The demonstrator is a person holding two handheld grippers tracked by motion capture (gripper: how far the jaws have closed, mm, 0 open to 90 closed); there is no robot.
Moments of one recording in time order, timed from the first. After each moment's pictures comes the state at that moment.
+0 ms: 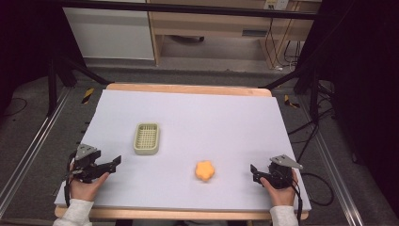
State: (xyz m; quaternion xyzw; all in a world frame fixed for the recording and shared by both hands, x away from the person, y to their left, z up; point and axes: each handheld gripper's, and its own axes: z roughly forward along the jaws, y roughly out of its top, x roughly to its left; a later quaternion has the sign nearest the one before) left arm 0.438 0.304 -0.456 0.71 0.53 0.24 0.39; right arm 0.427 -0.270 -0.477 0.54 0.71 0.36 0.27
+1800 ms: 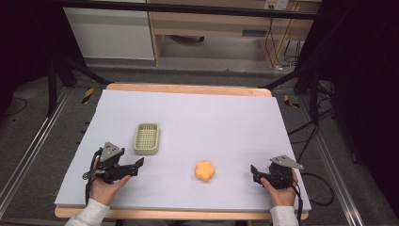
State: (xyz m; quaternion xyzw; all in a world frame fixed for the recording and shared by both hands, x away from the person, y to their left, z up) left arm 0.435 0.238 -0.439 0.75 0.46 0.23 0.42; right arm 0.425 -0.271 -0.477 0.55 0.70 0.36 0.27
